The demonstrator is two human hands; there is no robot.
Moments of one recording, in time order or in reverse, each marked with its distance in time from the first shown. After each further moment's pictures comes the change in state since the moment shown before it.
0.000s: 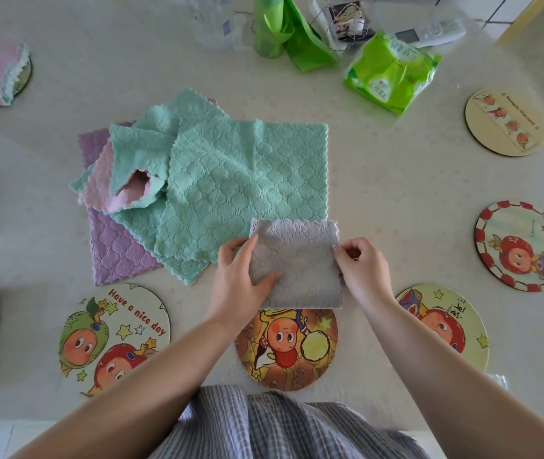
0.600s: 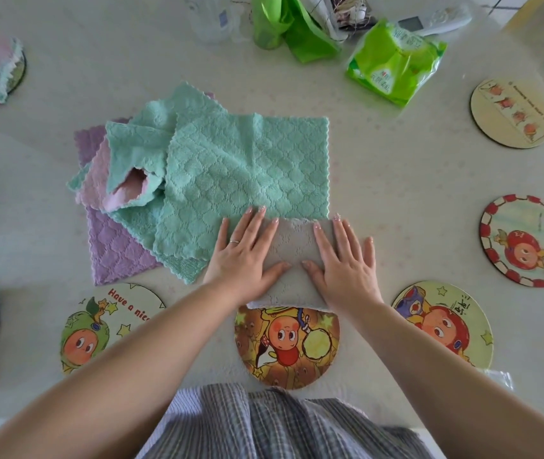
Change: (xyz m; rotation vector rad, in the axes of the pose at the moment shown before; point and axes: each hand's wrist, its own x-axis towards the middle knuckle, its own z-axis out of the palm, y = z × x) left_hand 0.041 -0.013 0.001 0.832 -0.268 0.278; right_hand -0.001 0.020 0.022 -0.928 -0.132 -0.507
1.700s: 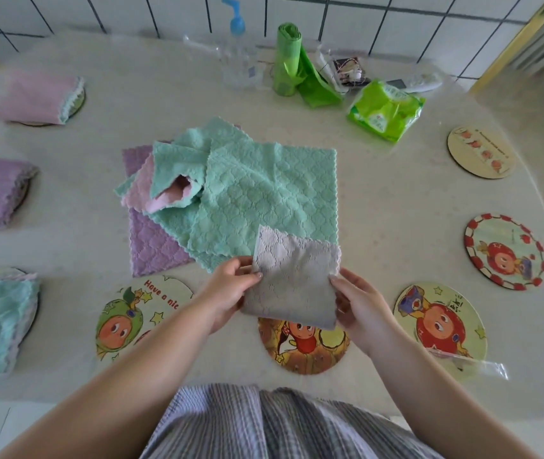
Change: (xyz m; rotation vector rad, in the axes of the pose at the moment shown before) left_hand -0.074 -0.017 -0.026 -1.682 -0.099 -0.584; right_hand -0.065 -0.042 -0.033 1.833 -0.071 0.738
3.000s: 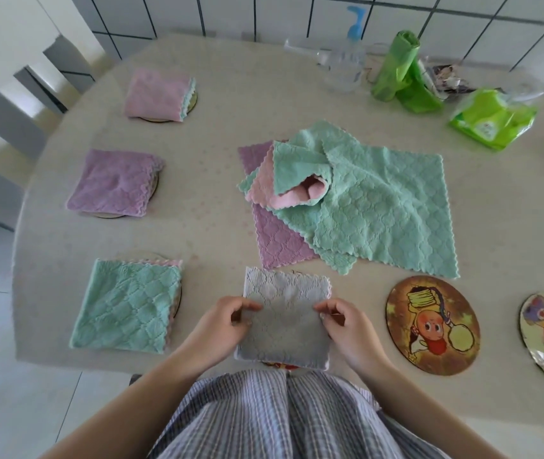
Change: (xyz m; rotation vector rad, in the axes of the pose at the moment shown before) left_hand -0.066 -0.051 -0.232 0.690 0.031 0.362; right_hand -0.041 0.139 0.168 -0.985 -0.107 -0.444
